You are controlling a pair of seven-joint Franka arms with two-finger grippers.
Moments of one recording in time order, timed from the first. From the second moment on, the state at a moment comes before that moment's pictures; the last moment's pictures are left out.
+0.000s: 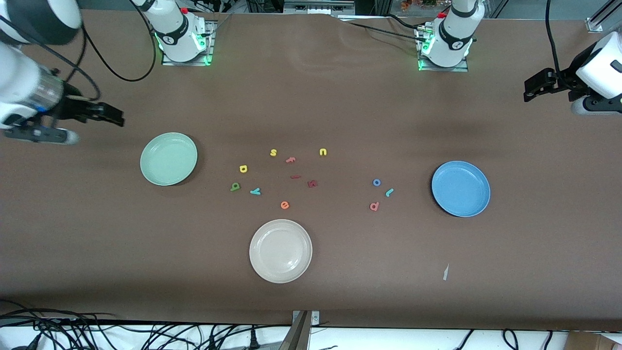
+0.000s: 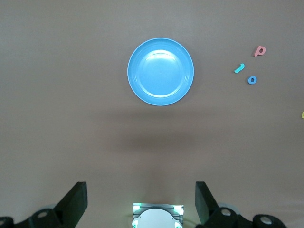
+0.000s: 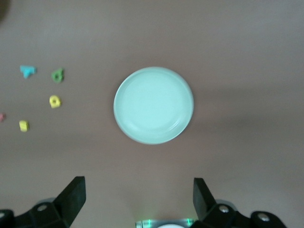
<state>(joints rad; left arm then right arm) 0.02 -0.03 -0.06 -1.58 0.04 1.38 -0.04 0.05 0.03 0.04 -1.80 0.01 1.62 0.14</state>
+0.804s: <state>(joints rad) 0.01 -0.03 -0.07 -1.57 0.04 1.38 -0.04 0.37 0.42 0.05 -1.84 0.01 2.15 0.49</state>
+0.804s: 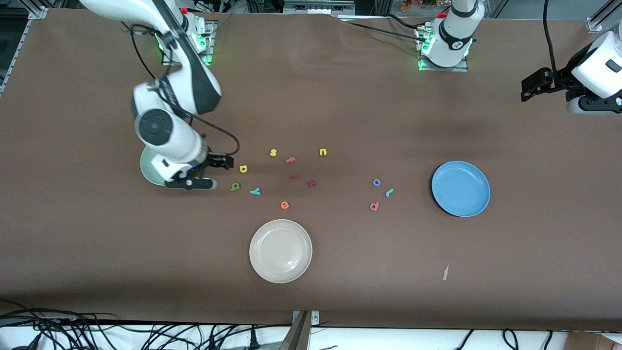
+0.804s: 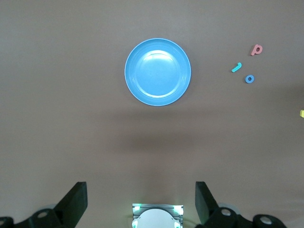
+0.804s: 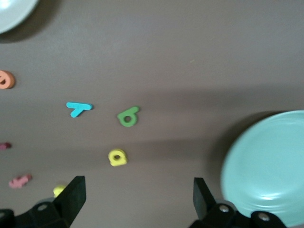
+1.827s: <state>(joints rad) -0.12 0.16 -0.08 -1.55 -0.05 1.44 -0.04 0.45 0.52 0.04 -2.08 -0.01 2.60 0.65</state>
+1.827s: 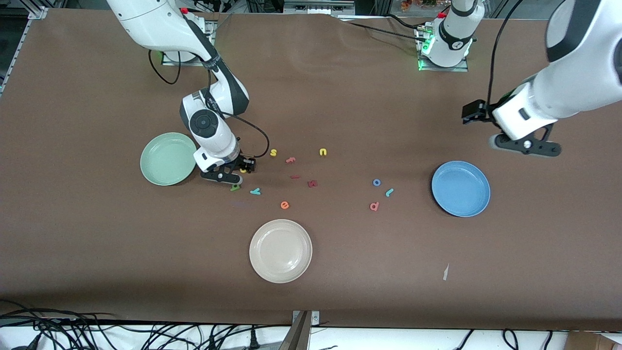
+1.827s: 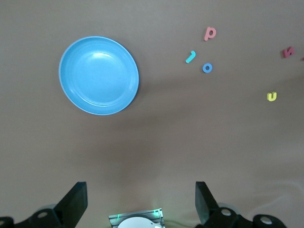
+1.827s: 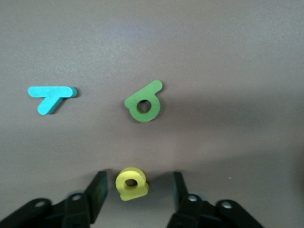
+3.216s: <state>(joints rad) -0.23 0.38 -0.08 -1.93 -0.05 2.29 -0.04 0.44 0.33 -0.33 -2.21 -0.02 2.38 0.11</state>
